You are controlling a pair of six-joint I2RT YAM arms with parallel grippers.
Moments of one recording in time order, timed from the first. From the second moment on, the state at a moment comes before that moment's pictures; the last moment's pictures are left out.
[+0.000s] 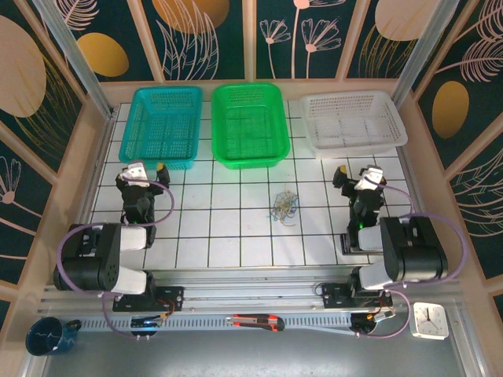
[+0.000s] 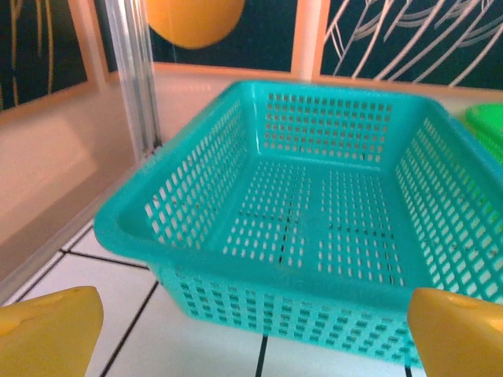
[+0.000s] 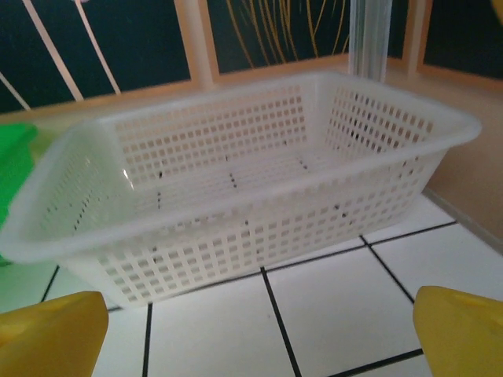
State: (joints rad) left arm -0.01 1.40 0.25 1.06 -0.21 -0.09; right arm 0.04 1.39 0.17 1.17 0.21 0.13
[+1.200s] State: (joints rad) left arm -0.41 1.02 0.47 0.25 0.04 -0.69; right arm 0.51 1.19 0.45 0.02 -0.07 0.79
